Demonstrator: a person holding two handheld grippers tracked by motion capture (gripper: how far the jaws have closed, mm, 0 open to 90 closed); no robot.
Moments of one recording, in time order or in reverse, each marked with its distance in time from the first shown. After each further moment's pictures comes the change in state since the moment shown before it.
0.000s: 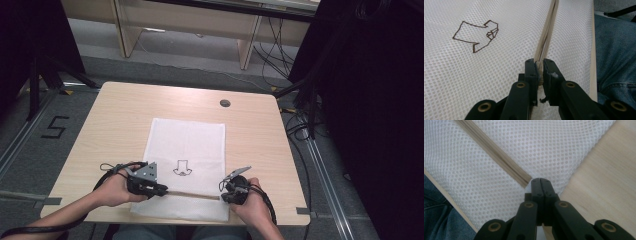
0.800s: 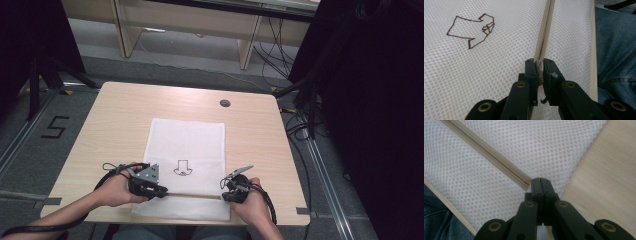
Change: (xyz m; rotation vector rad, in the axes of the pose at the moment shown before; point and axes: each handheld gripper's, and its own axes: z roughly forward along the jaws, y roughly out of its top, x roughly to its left) left arm -0.001 0.001 0.004 0.041 -0.014 0.015; right arm -0.004 -0.001 0.001 0.012 -0.005 0.085
